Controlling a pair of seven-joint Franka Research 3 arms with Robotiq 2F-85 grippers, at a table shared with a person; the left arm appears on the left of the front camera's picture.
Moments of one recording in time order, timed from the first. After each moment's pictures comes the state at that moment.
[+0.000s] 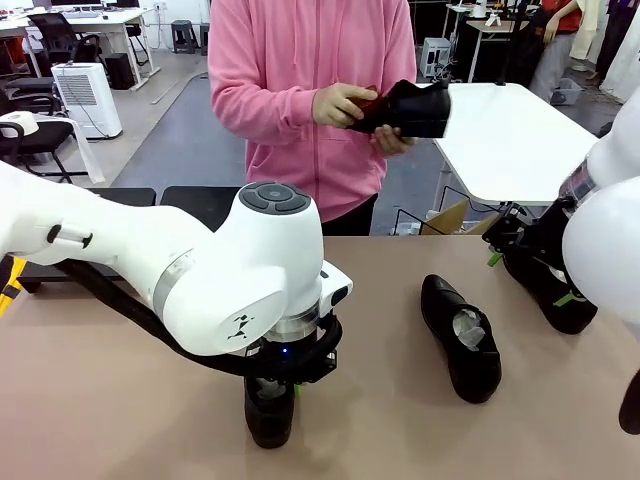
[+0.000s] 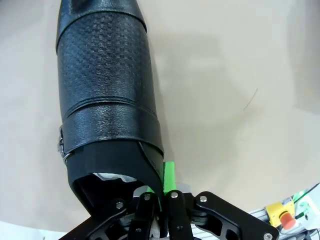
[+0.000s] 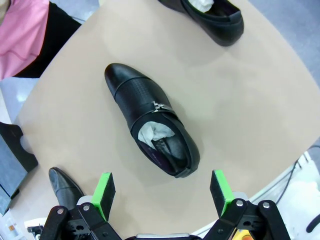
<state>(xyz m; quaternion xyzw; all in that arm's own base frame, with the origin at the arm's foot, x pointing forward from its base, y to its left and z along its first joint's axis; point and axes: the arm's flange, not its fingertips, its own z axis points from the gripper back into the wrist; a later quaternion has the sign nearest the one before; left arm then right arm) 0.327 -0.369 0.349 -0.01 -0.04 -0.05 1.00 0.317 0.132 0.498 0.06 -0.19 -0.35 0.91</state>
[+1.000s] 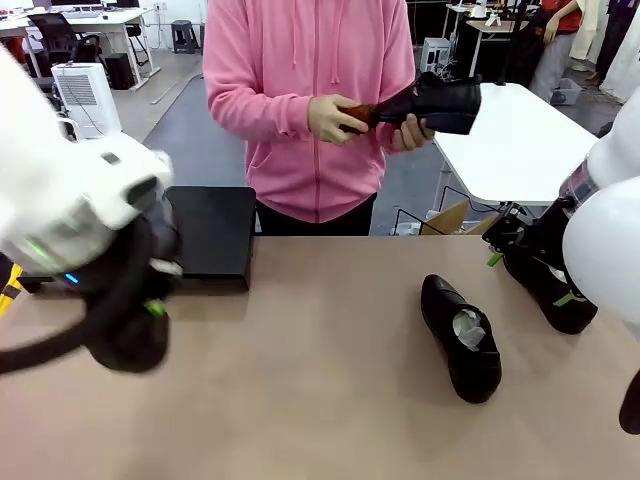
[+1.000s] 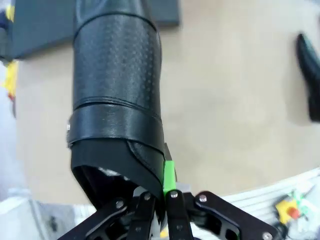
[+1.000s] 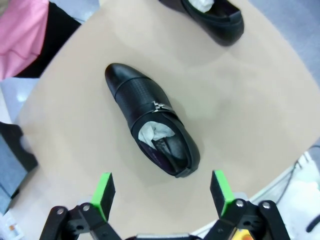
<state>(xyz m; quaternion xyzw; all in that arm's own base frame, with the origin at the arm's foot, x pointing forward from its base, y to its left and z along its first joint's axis) 0.263 -0.185 0.537 -0.03 -0.22 0.00 0.98 0.317 0.132 0.498 0.06 -0.19 -0.35 0.91</state>
